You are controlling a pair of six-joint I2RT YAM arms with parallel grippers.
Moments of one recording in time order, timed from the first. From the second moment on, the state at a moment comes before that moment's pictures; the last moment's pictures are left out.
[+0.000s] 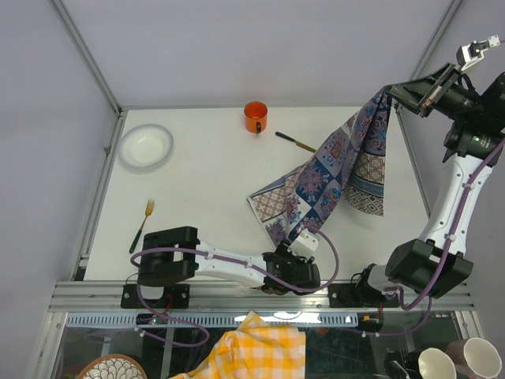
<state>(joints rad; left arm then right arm) -1.56 1.90 1.17 -0.38 -0.68 -0.79 -0.46 1.37 1.62 -0.13 -1.27 1.10</state>
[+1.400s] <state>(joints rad) -1.22 1.15 1.63 -1.31 -1.21 -1.22 -0.37 1.34 1.64 -0.35 -1.21 0.93</state>
